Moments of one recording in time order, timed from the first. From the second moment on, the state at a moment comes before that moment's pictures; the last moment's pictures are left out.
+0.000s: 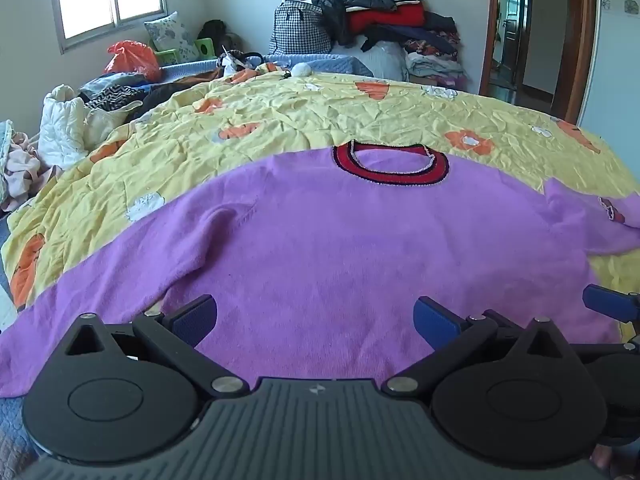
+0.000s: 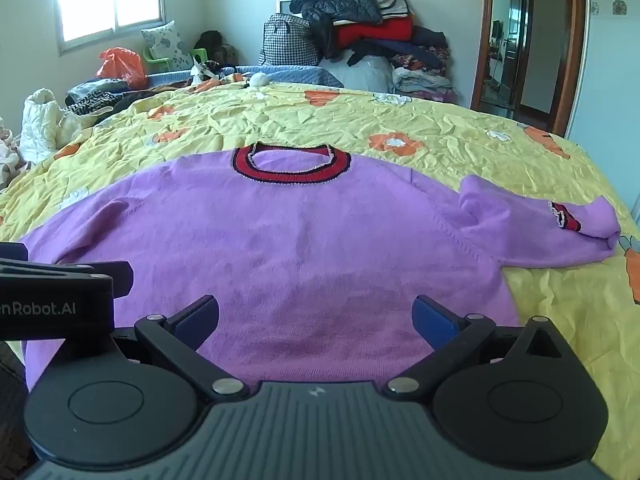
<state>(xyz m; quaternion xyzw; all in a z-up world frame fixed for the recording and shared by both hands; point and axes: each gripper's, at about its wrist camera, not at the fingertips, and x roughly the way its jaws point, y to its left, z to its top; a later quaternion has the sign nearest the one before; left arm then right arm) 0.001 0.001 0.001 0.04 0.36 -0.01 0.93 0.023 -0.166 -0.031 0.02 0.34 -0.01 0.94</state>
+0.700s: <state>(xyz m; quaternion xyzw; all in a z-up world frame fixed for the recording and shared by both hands) 0.030 0.016 -0.014 -0.01 0.41 0.03 0.91 0.051 -0.188 -0.044 0.06 0.36 0.03 0.93</state>
